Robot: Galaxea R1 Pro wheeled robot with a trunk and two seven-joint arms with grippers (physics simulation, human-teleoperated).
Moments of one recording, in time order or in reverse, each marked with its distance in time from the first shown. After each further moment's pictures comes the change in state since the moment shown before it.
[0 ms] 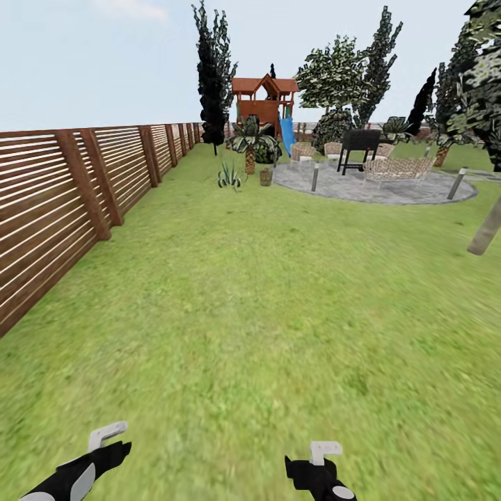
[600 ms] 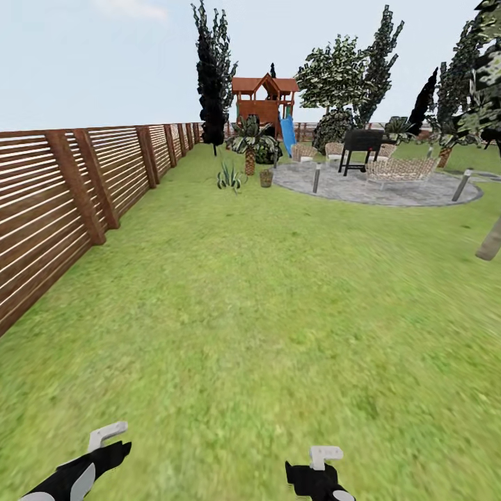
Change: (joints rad) left arm 0.000 0.000 0.000 0.000 0.000 0.000 0.000; right arm 0.000 0.000 -0.002 0.026 -0.001 0.000 -0.001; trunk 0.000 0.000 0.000
